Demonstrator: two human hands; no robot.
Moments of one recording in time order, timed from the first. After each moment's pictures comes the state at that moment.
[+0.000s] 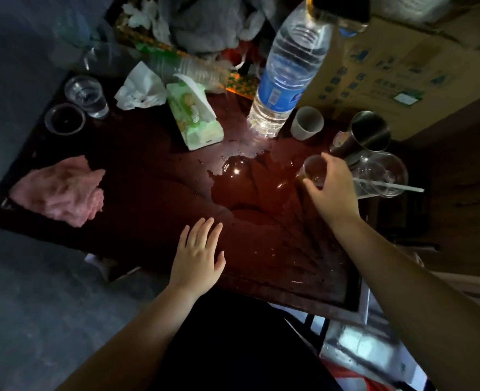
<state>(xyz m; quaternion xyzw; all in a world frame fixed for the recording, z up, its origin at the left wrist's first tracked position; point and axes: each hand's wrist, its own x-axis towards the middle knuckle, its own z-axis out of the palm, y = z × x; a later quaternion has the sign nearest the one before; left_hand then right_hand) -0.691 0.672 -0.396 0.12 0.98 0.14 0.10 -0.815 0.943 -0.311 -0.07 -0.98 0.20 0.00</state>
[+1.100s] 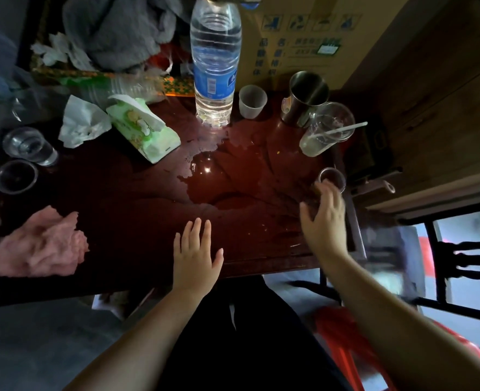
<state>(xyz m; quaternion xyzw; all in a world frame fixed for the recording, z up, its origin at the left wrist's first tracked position) -0.695 0.660 -0.393 0.20 0.96 0.11 0.15 -0.667 0.912 -0.318 -0.27 -0.93 0.23 0.10</state>
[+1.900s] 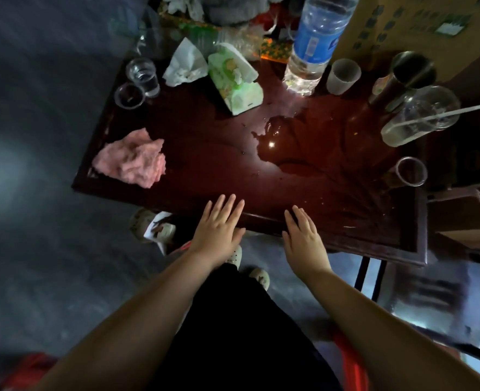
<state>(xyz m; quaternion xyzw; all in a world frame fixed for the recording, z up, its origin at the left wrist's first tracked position) -0.650 0.589 -0.377 0.21 0.96 0.07 0.20 -0.604 0.798 -0.383 0.00 -0.98 0.17 -0.11</state>
